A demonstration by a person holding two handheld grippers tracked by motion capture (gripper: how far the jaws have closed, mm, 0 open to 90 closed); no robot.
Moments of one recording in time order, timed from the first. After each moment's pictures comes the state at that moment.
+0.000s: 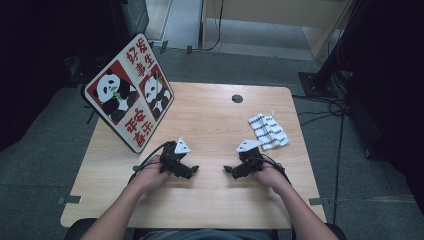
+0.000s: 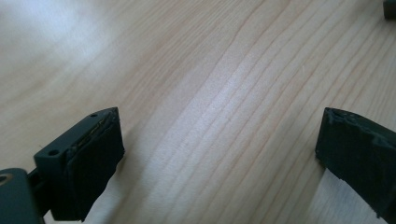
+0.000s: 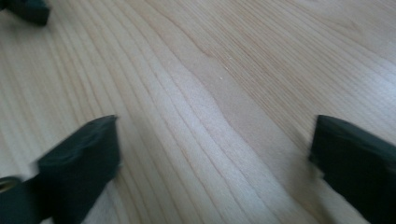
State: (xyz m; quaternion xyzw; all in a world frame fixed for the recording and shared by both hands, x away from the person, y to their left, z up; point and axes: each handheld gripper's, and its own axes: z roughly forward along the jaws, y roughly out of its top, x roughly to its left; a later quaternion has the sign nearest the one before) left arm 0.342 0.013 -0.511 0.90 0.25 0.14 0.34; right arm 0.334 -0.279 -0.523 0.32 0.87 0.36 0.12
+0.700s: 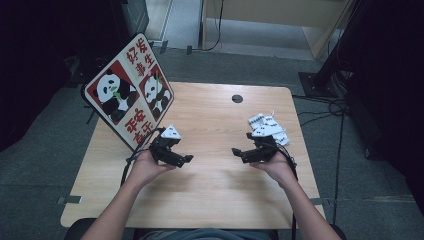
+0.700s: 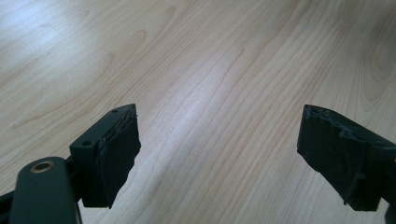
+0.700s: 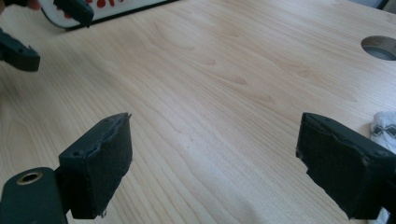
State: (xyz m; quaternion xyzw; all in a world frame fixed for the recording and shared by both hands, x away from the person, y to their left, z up) left arm 0.354 0.036 -0.457 0.88 0.28 0.06 0.37; right arm 0.338 -0.306 -0.458 0.37 0.81 0.44 0.14
